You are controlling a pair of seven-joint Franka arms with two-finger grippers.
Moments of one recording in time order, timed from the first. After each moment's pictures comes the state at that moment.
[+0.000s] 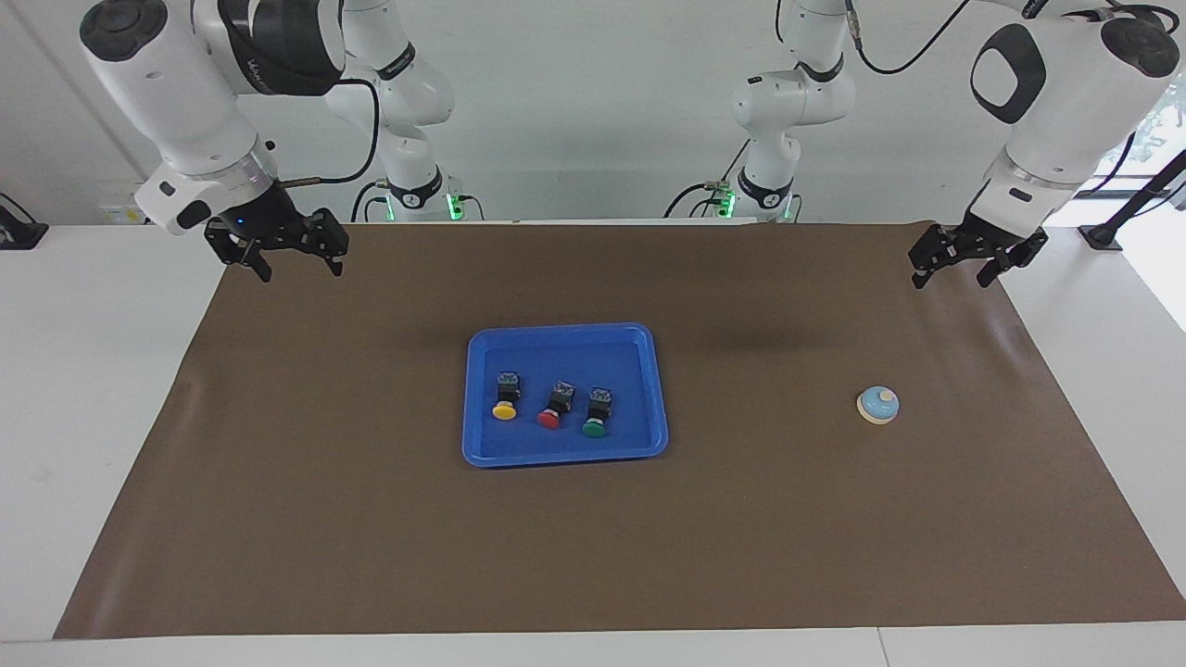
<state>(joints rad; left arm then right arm) 0.05 -0.02 -0.02 -1.73 0.01 1.70 0.11 -0.08 0.00 0.07 -1.66 0.02 1.60 -0.07</state>
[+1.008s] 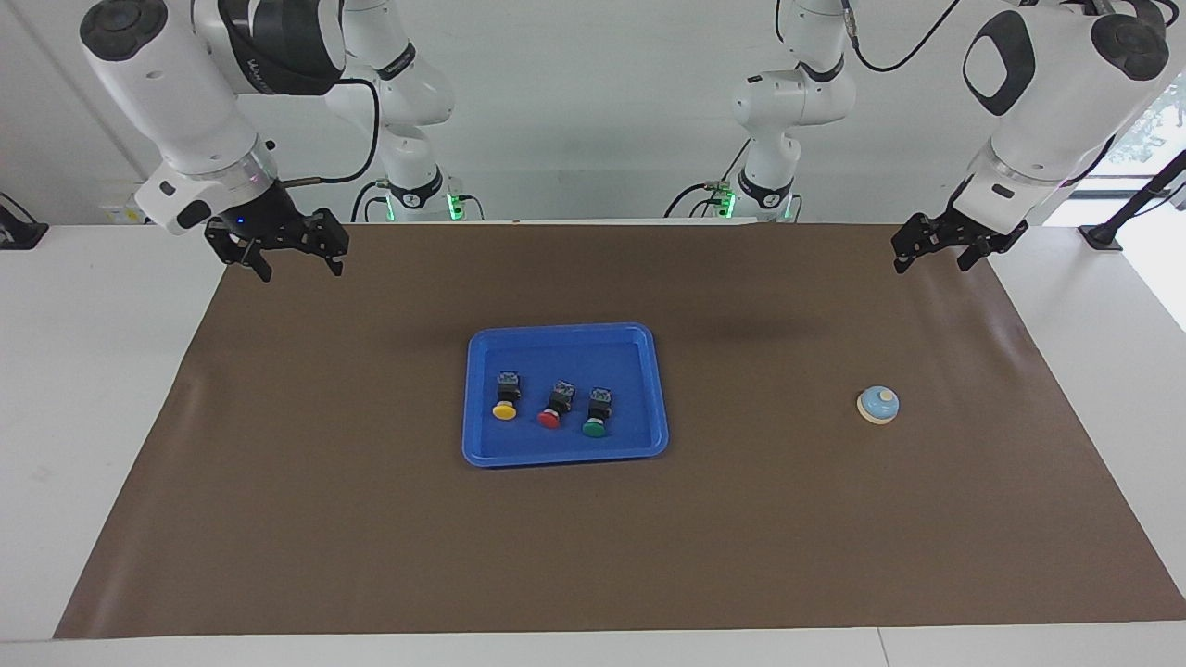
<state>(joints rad) 0.03 -0.02 -0.03 -1.68 0.01 1.57 0.05 -0.08 0.00 0.07 -1.66 0.02 1.60 -0.07</state>
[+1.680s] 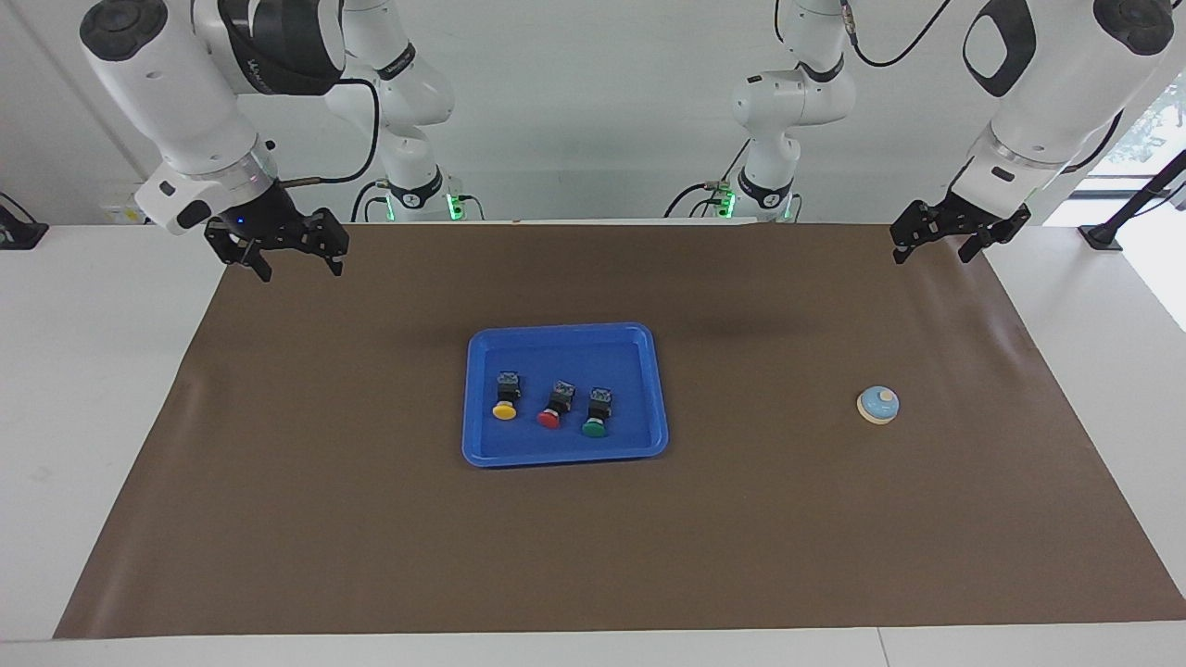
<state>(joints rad) 0.03 -0.02 -0.05 -1.65 0.01 1.55 0.05 -0.08 0.00 0.07 -1.66 0.02 1.60 -0.07</state>
